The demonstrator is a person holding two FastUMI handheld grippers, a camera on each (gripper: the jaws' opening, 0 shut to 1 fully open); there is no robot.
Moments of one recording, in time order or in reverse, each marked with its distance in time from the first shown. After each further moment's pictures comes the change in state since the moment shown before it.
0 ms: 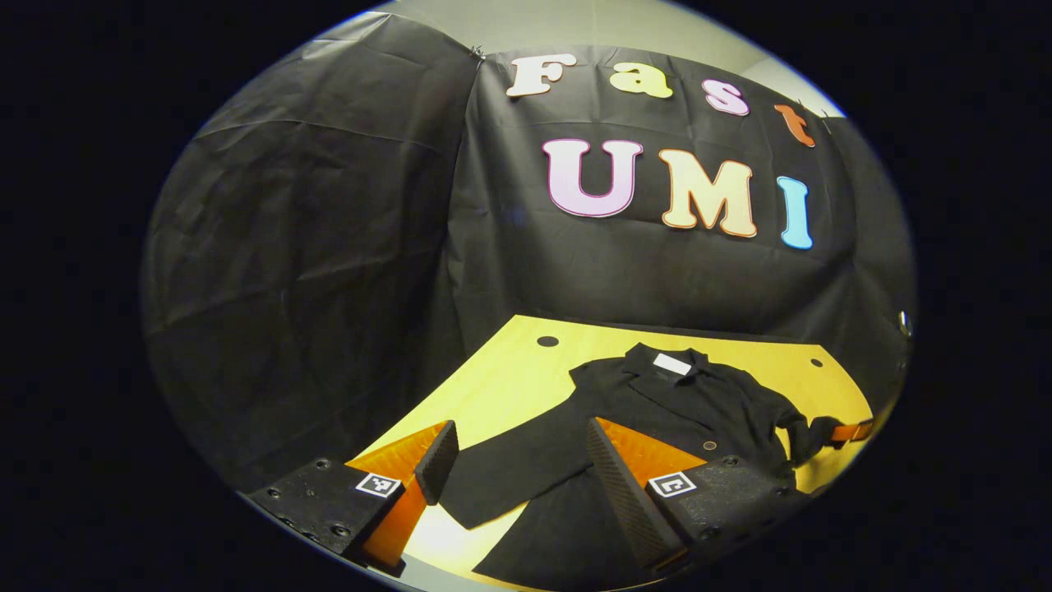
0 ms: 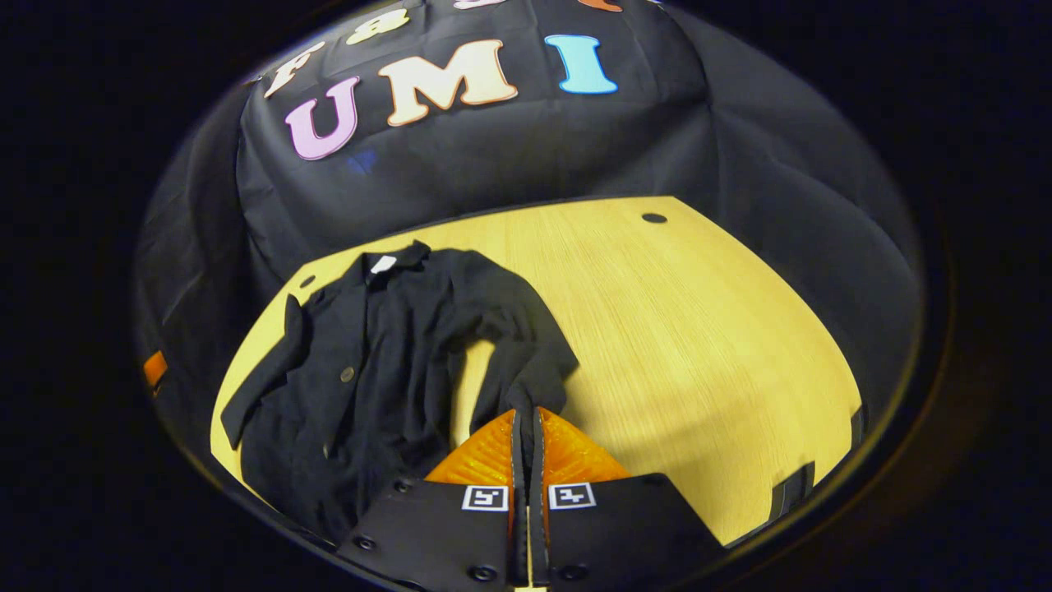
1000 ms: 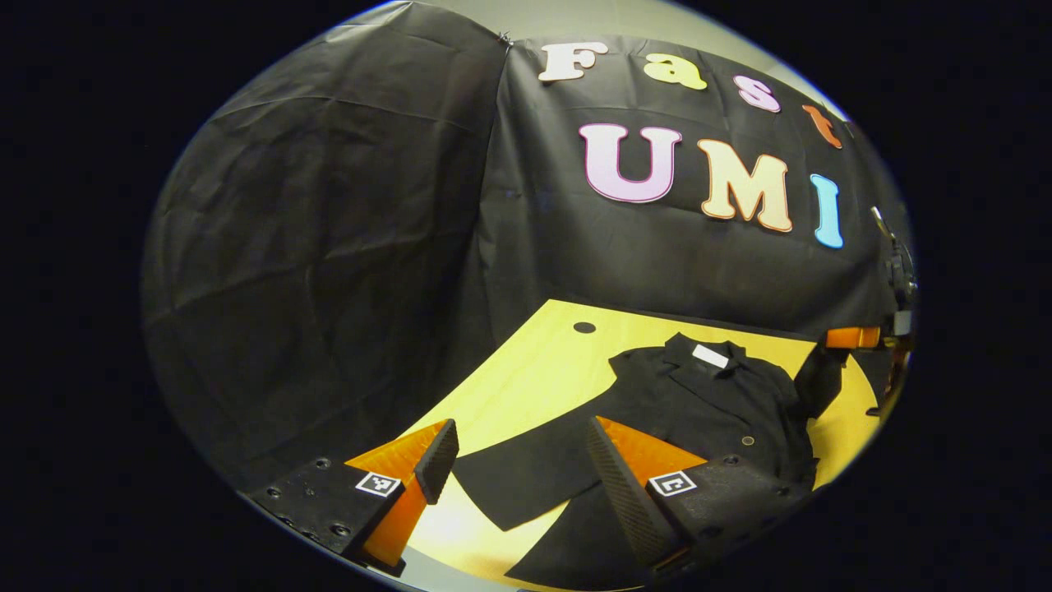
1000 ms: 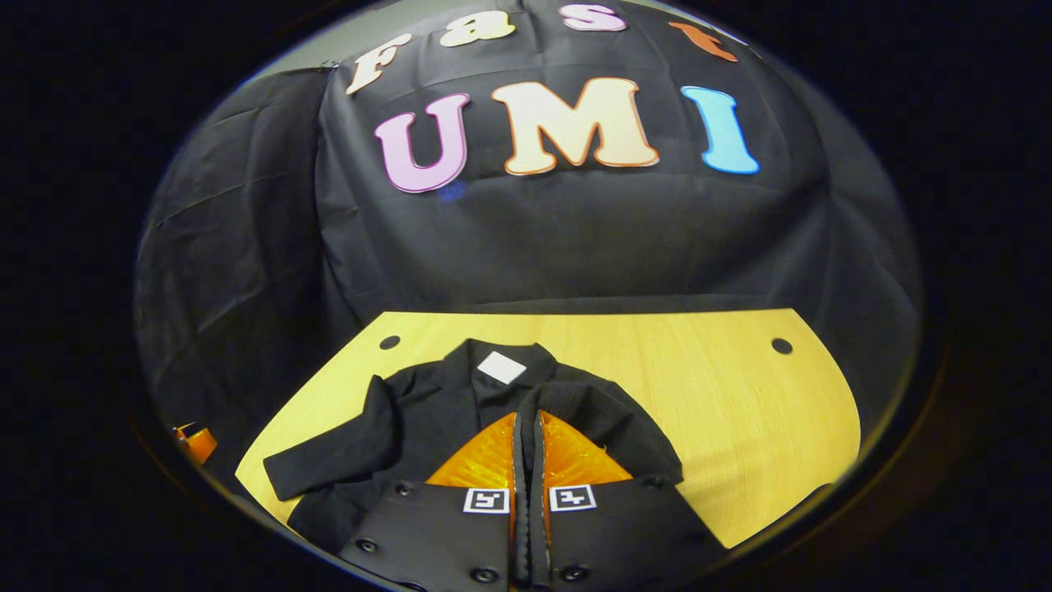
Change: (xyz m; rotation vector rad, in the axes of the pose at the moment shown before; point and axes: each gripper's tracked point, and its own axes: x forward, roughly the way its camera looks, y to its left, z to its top) left arm 0.018 0.048 -0.019 -0.036 0.054 0.081; right arm 0.034 0.174 0.156 -0.210 -0.174 0.222
